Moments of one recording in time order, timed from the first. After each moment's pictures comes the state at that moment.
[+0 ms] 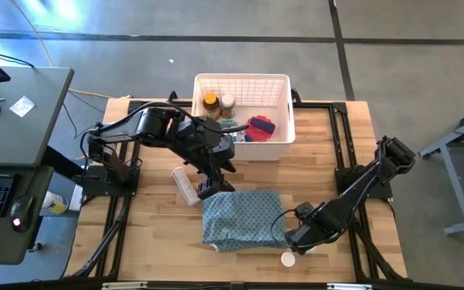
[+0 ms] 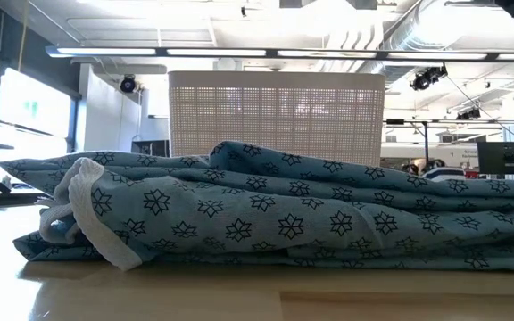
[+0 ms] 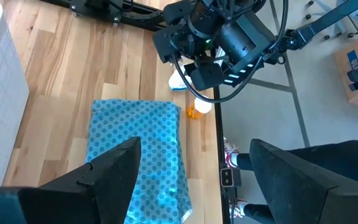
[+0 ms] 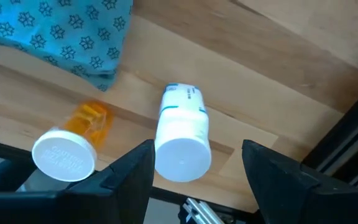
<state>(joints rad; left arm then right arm) -0.14 1.79 2.35 -1.26 0.17 -0.36 0.70 1.64 1.26 -1.13 -0.17 1.88</state>
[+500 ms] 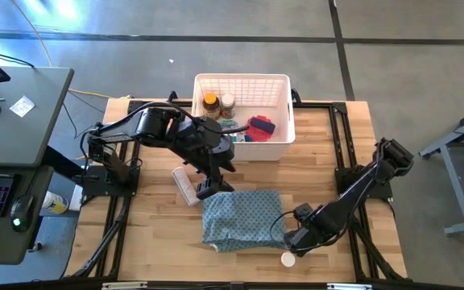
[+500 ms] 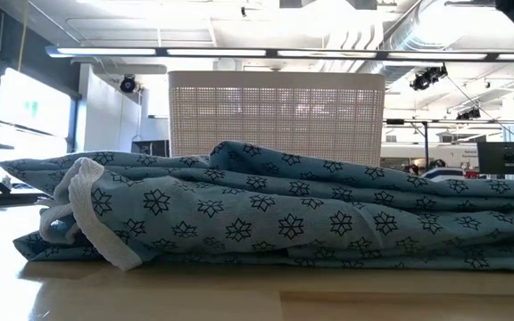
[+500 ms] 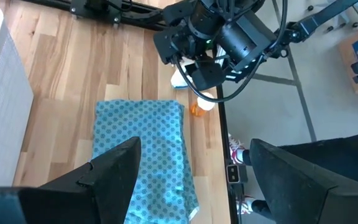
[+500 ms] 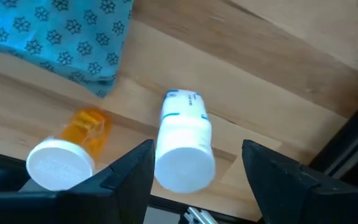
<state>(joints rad) -0.14 1.79 2.35 -1.27 0.17 -0.31 0.71 1.67 1.26 -1.11 -0.15 1.89</state>
